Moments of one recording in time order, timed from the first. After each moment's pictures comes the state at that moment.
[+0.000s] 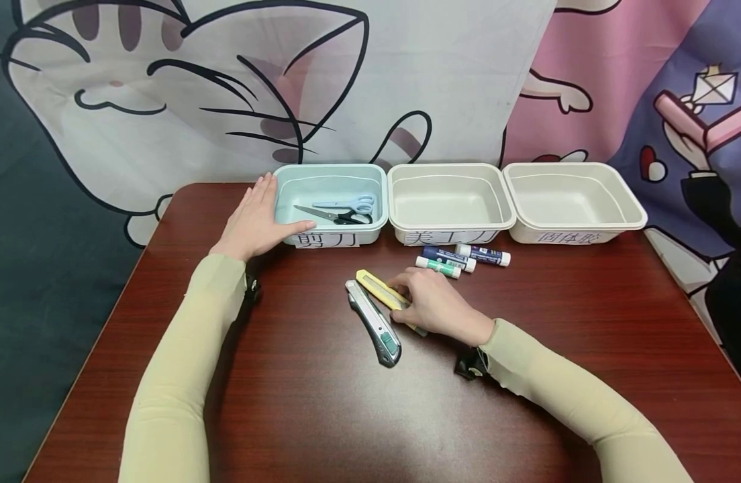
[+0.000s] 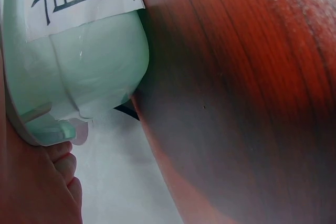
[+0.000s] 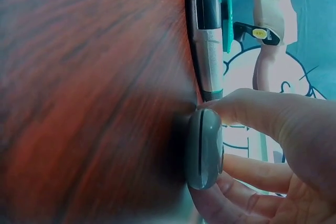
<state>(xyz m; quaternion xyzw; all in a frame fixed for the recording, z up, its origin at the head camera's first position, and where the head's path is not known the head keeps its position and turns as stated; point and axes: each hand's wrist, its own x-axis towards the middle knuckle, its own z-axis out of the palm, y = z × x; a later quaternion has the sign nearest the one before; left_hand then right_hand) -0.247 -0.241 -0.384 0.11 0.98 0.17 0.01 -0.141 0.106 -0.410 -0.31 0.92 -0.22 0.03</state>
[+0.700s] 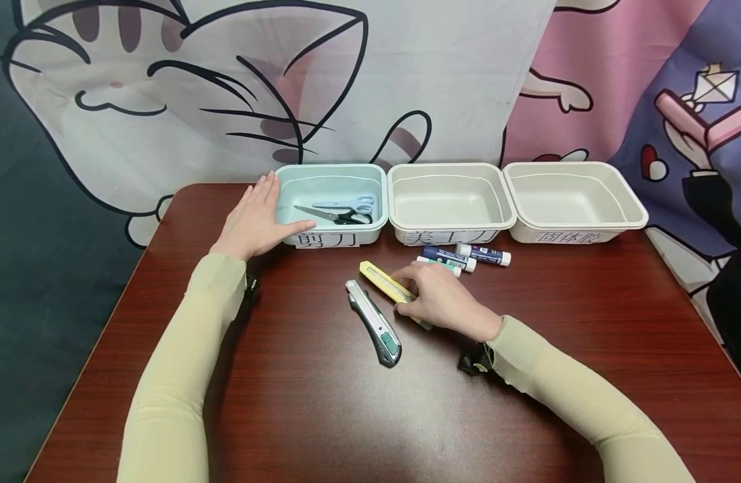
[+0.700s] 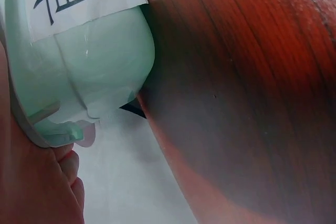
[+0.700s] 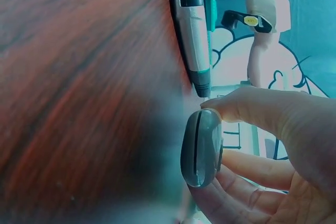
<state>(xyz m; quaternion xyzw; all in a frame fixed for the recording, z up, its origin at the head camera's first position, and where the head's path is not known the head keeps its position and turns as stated) -0.246 -0.239 -0.377 0.13 0.99 0.11 0.01 -0.147 0.115 -0.405 -0.29 0.92 -0.26 0.03</state>
